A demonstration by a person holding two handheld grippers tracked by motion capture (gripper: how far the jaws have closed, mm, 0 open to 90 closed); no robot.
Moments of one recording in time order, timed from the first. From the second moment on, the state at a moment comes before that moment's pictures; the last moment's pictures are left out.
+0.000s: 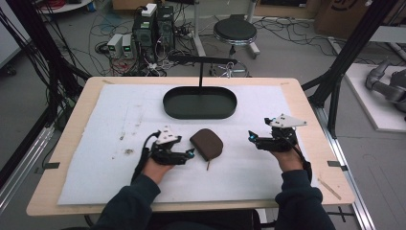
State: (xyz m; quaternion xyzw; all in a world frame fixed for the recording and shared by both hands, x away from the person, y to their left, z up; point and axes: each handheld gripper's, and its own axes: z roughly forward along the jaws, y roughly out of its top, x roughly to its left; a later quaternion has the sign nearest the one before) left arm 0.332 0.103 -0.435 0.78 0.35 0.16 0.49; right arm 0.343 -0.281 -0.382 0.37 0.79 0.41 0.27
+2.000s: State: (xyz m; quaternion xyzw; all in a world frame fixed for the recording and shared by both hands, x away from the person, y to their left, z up) left arm 0.329 0.239 -0.426 0.70 0.41 0.26 0.53; right arm 0.353 -0.158 -0.412 0.27 0.87 0.37 0.16
